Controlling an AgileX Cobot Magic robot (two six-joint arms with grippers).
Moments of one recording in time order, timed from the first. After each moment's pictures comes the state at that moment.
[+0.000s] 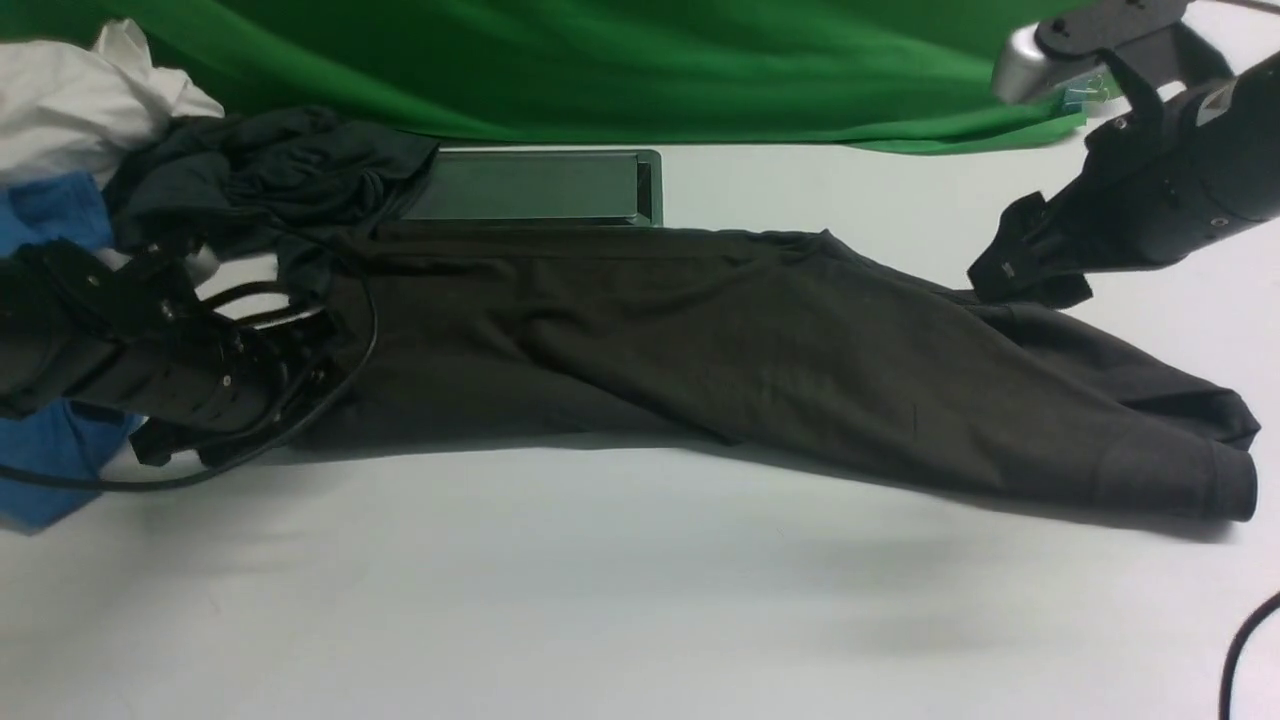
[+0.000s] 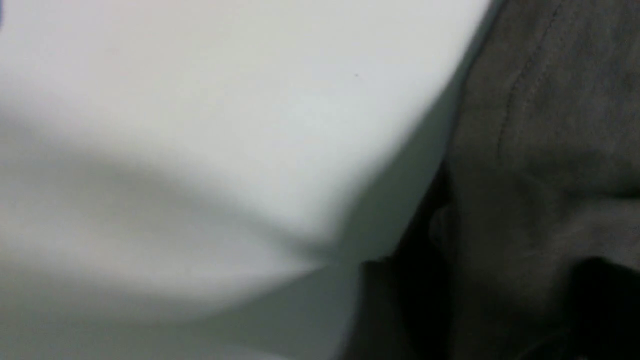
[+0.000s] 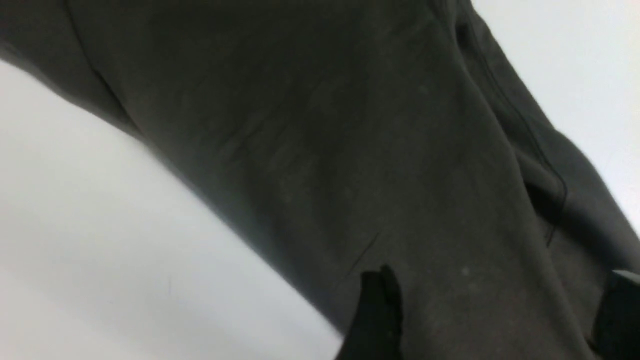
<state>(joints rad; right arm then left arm) 0.23 1.53 -1.25 0.18 0.82 -0.34 0.09 1.79 -0.92 -0.63 0.32 0.14</state>
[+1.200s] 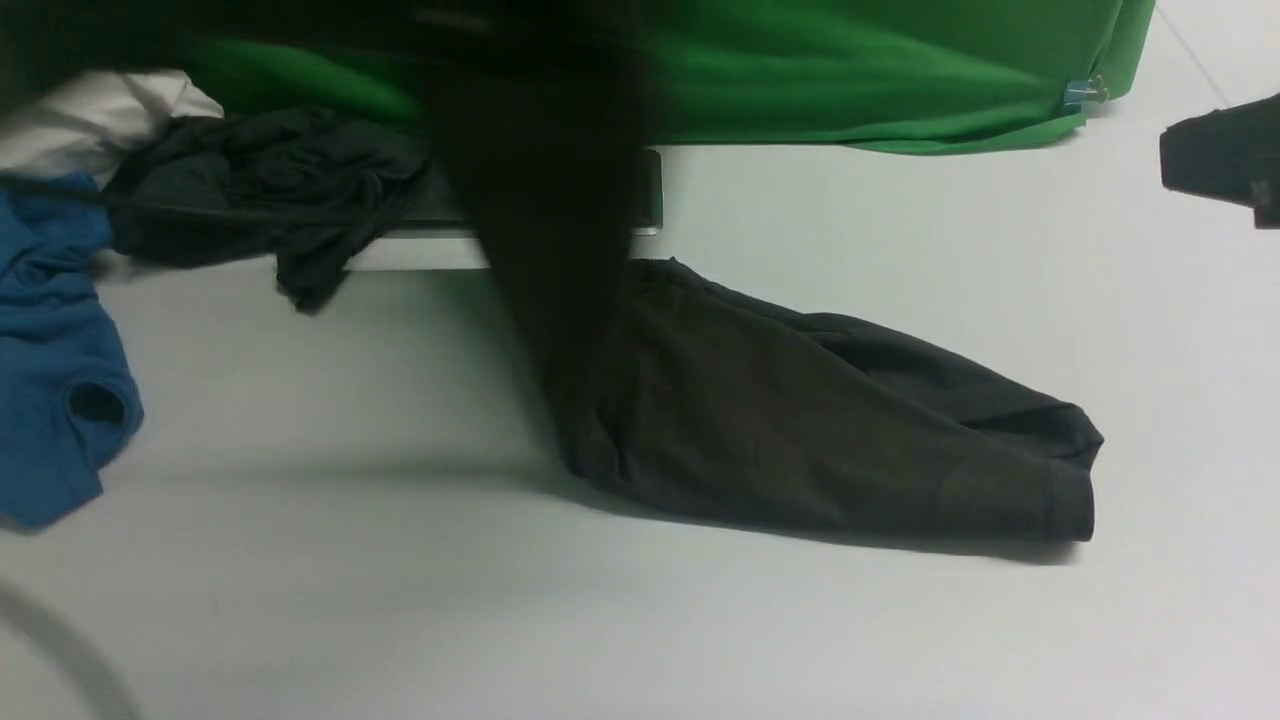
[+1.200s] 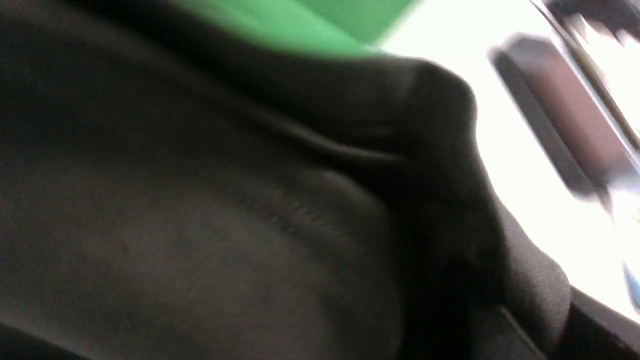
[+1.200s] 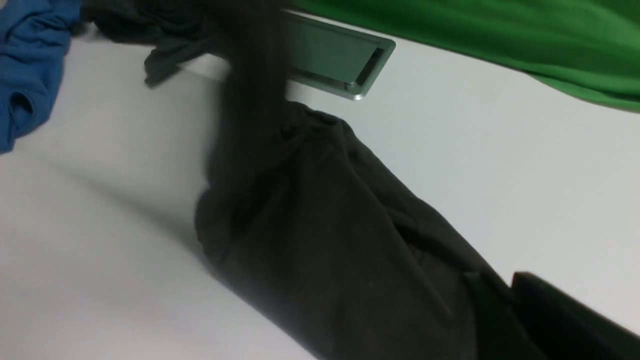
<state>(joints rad) 0.23 1.03 -1.11 0.33 0.82 -0.30 -0.49 1.77 -1.53 -0.81 0.53 0.32</state>
